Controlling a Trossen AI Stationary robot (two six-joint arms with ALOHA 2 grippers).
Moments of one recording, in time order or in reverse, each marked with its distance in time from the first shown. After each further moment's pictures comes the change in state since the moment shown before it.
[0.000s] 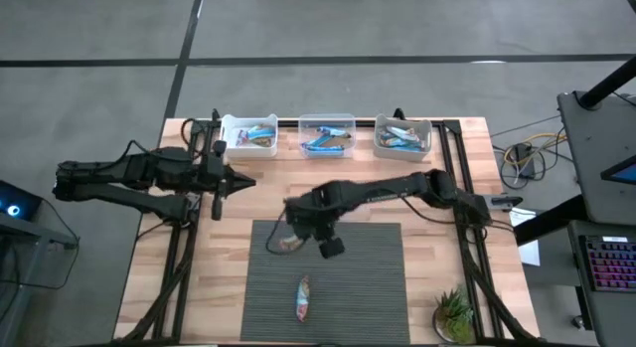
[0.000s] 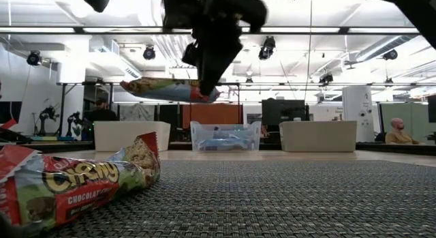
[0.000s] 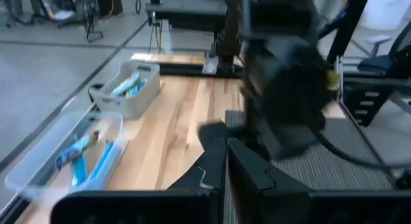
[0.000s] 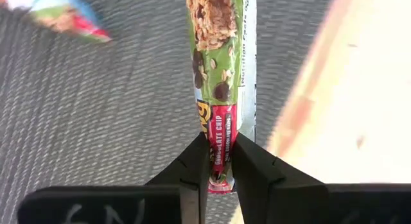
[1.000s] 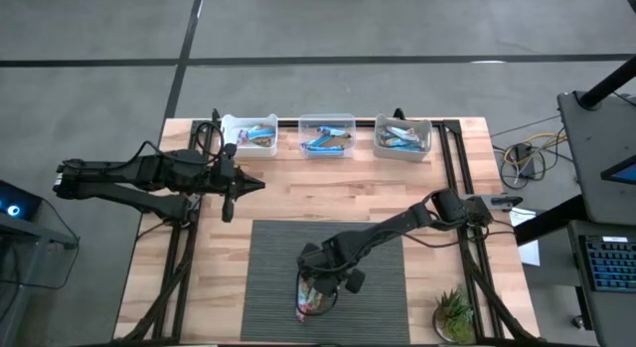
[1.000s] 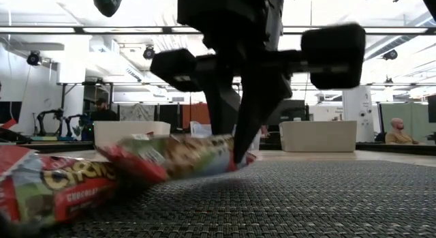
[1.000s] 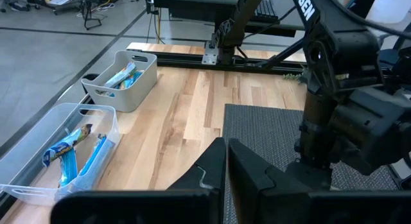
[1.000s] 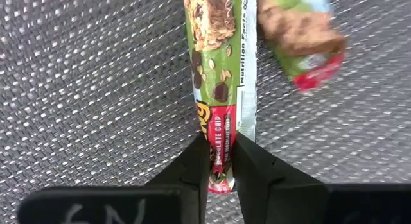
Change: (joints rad) left arm 0.001 0.086 -0.001 0.044 0.000 -0.026; right arm 0.227 0.005 -0.306 0.332 -0.009 -0.460
